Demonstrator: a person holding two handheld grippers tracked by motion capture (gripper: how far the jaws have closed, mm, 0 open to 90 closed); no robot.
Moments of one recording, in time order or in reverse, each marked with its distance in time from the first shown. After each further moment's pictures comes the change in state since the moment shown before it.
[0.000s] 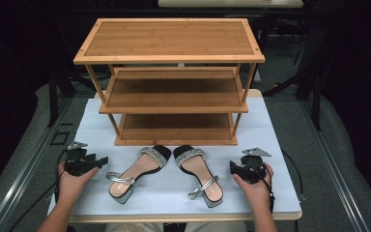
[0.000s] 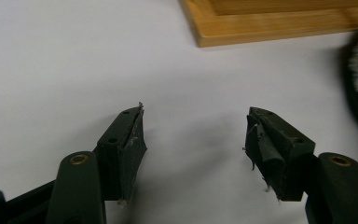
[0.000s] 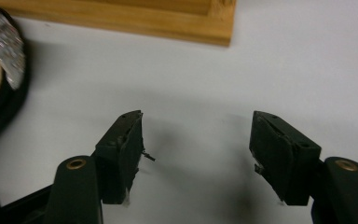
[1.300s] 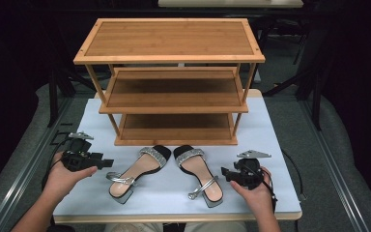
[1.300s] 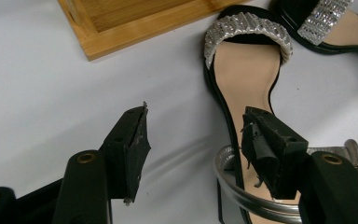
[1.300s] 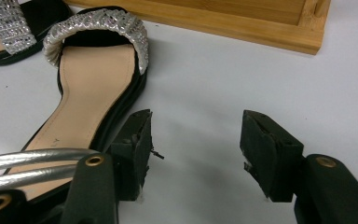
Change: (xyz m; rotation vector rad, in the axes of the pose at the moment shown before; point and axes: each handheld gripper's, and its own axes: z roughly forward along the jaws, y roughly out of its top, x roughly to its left) left arm -0.064 0.050 -0.058 0.195 -0.130 0.164; right arm 0.021 0.005 -0.036 0.026 0.244 -0.059
